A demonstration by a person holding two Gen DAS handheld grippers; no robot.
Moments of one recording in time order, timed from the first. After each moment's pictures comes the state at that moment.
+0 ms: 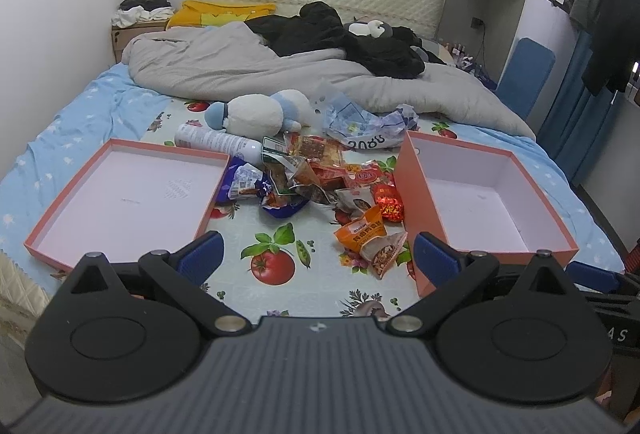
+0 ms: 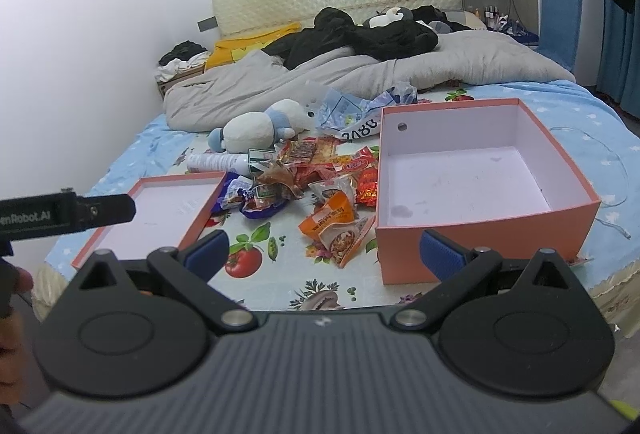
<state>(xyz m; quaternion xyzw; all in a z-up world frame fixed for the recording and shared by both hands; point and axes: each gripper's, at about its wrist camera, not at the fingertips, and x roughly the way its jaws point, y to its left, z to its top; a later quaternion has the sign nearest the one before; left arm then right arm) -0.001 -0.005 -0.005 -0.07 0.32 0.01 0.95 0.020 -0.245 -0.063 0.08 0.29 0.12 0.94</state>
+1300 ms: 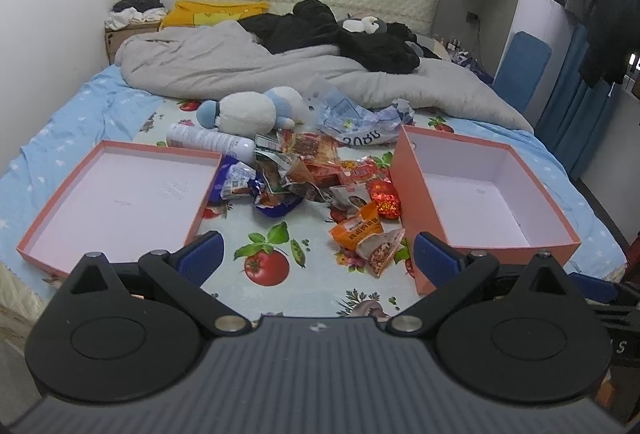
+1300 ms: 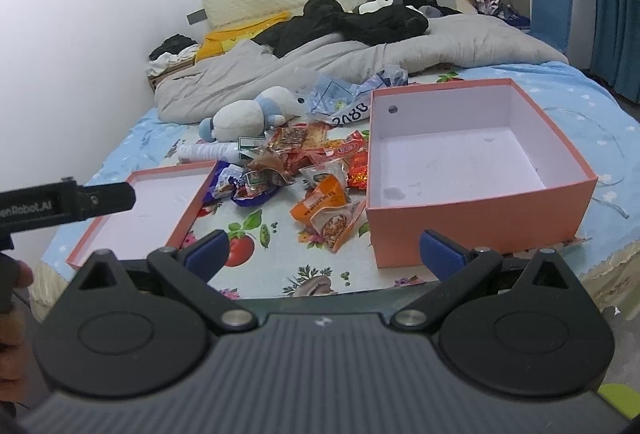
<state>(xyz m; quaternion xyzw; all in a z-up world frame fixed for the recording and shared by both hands) 0.009 -0.008 -0.017 -0.07 0.32 0.00 0.94 0.021 -0.248 -0.077 0.09 0.31 0.11 0.94</state>
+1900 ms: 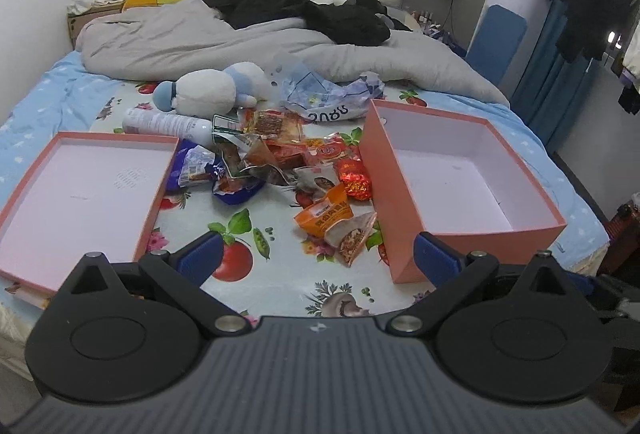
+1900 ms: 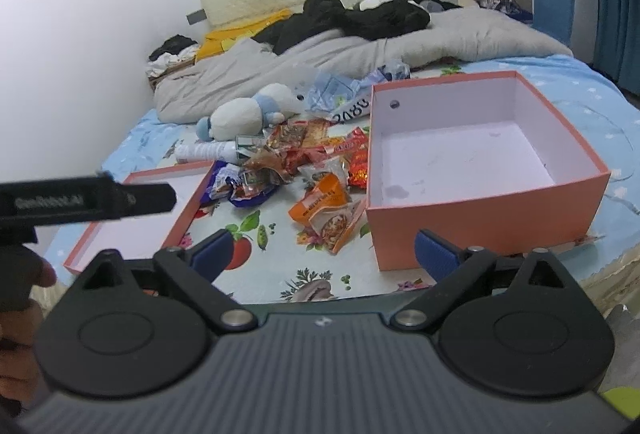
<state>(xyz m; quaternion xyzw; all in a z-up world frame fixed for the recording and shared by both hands) 0.055 -0.023 -0.037 -0.06 0.36 -0.05 0.93 0.041 -0.249 -0.091 0.10 0.32 0.11 0.94</state>
